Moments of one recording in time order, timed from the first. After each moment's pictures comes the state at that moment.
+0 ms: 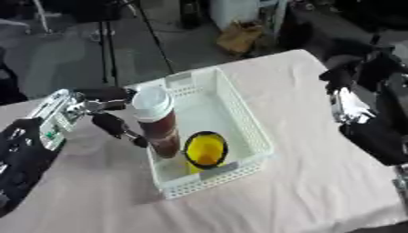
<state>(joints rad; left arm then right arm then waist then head) -0.96 0.45 -0.21 -1.00 -0.95 -0.38 -0.64 -0.46 -0.35 0.05 -1.90 0.25 -0.17 0.03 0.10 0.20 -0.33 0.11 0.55</state>
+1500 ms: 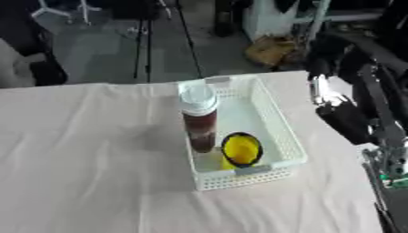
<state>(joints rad) -0.37 0.42 0.43 -1.62 -0.80 -0.16 -0.36 -0.37 -0.36 0.00 -1.89 0.26 -0.15 -0.03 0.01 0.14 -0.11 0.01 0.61</state>
